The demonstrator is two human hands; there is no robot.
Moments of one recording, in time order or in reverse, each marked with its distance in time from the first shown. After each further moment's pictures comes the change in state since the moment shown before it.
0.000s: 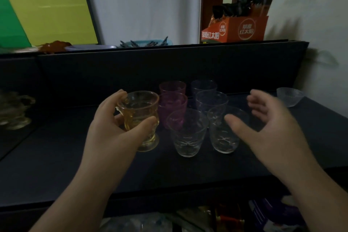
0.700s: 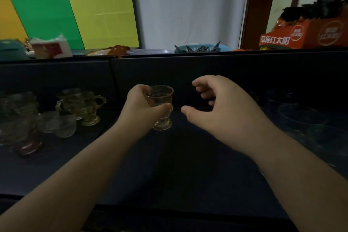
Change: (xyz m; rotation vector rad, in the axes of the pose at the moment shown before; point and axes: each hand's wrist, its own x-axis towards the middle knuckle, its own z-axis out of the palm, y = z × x) left_hand 0.114 -0.043 -0.111 0.364 0.028 -0.078; right_hand 0.046 -0.149 0.161 -0.040 -0.294 -0.356
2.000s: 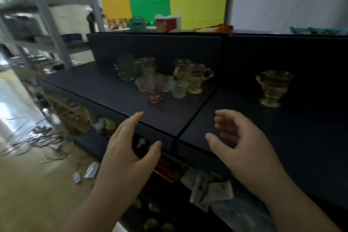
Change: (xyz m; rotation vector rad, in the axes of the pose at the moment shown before) left_hand -0.220 -0.098 -0.195 0.252 0.395 -0.199; right_hand -0.075 -0.103 0.164 0.500 -0.300 0.016
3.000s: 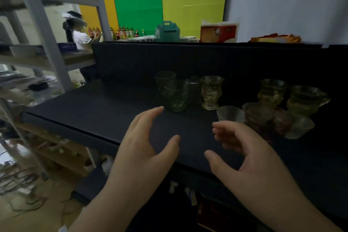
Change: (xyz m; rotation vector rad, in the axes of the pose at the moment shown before) left_hand 0.270 -0.204 -0.119 -0.140 -0.147 0.251; right_hand 0.168 -0.080 0.289 -0.165 0.089 -0.031
